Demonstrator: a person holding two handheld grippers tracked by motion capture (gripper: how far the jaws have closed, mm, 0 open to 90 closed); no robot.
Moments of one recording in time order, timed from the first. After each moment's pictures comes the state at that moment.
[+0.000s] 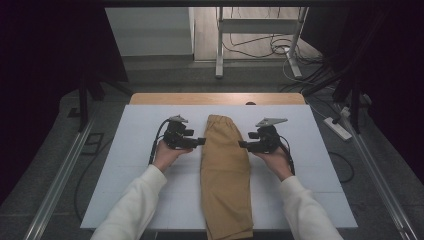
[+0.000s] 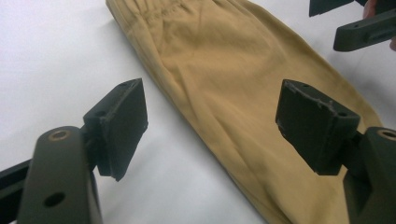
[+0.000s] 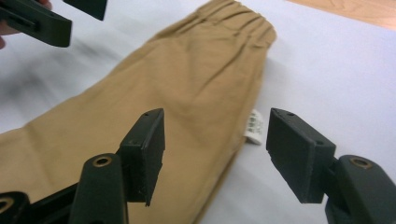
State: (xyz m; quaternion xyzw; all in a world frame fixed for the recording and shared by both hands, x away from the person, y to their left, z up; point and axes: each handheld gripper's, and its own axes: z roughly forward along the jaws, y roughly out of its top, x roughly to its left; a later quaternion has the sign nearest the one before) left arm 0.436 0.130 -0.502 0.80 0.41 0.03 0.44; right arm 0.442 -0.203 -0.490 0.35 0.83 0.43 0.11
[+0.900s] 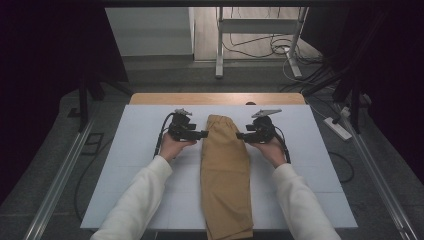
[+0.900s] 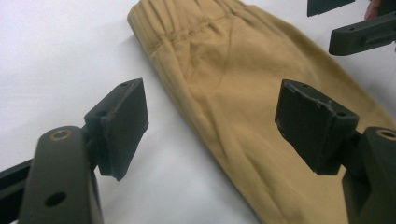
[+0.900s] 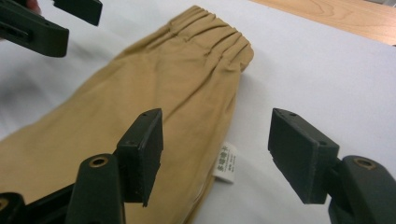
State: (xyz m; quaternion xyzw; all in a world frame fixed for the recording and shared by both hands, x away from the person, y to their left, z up) left arm 0.464 0.122 -0.504 0.80 0.43 0.04 0.42; right arm 0.478 -0.192 -0.494 0.35 0.83 0.41 0.11
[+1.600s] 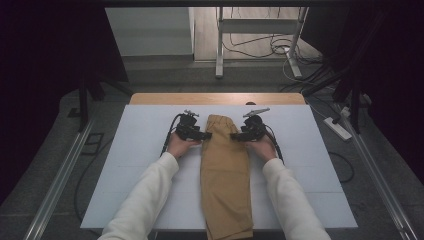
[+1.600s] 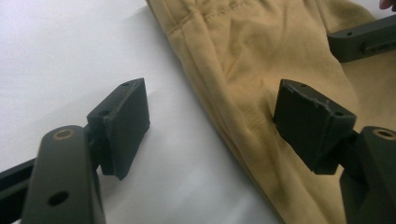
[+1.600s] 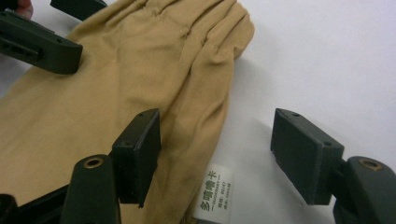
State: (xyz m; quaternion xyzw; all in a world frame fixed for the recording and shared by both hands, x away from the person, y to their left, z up) left arm 0.492 0.105 -0.535 0.81 0.44 0.03 0.38; right arm 0.508 -0.174 -0.527 0.37 0.84 0.38 0.09
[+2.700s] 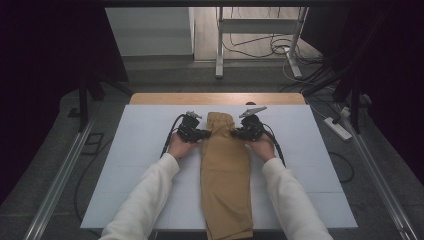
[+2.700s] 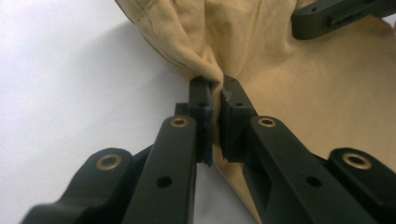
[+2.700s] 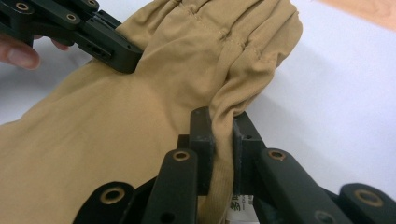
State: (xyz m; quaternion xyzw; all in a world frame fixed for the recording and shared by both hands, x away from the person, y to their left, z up) left arm 0.478 0.099 -0.519 0.83 0.40 0.03 0.40; right arm 0.493 -0.162 -0.504 0.31 0.86 0.39 0.10
